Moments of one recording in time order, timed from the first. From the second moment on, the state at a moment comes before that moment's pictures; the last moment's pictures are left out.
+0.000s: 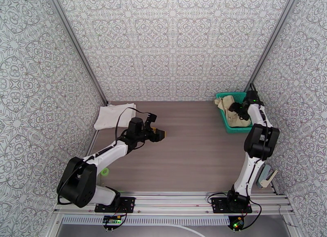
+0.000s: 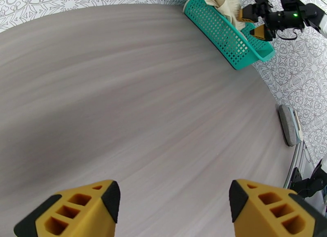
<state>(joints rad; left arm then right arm) -0.40 1.46 0.84 0.08 0.50 -0.28 -0.33 2.16 1.93 -0.75 -0.10 0.36</state>
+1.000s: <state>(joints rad) -0.41 1.53 0.96 0.03 0.48 -0.28 -0.33 1.88 1.57 -0.37 -0.36 0.48</state>
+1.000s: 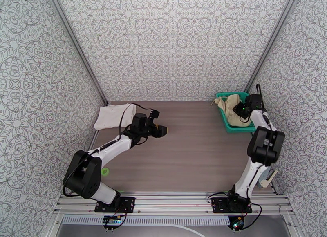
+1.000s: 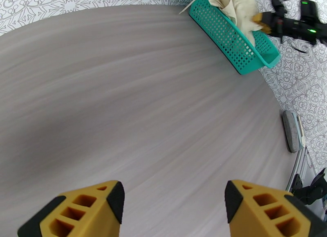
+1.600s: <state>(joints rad) -0.36 1.36 0.87 0.06 0.48 -0.30 0.06 1.20 1.37 -0.24 -0.33 0.47</state>
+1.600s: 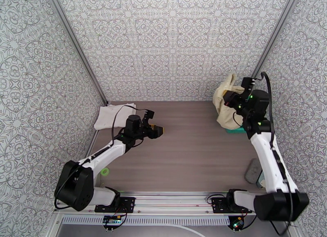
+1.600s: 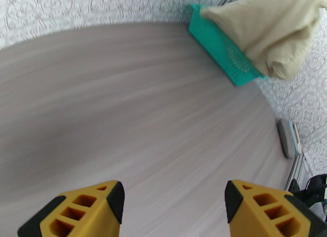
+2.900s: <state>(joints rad) -0.35 1.20 0.73 -0.15 0.36 -0.31 0.42 1.39 1.20 -0.49 -0.10 0.32</state>
